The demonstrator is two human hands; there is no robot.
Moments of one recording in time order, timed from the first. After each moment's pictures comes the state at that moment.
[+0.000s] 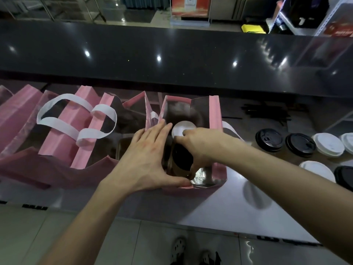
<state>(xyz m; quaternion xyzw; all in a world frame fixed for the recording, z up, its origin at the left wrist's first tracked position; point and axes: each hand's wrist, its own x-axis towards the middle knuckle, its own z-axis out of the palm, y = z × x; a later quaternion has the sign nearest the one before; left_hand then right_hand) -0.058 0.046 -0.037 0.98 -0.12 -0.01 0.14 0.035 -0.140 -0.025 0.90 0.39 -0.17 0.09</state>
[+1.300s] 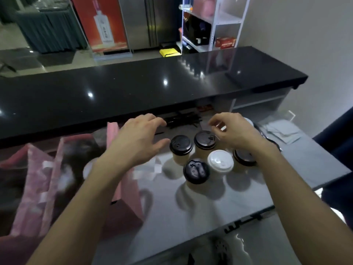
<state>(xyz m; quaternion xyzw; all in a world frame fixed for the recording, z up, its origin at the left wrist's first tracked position) 0.044 -0.183 0.026 0.95 -0.29 0.06 0.11 0.013 -0.481 -0.004 0.97 -0.02 0.05 -0.24</state>
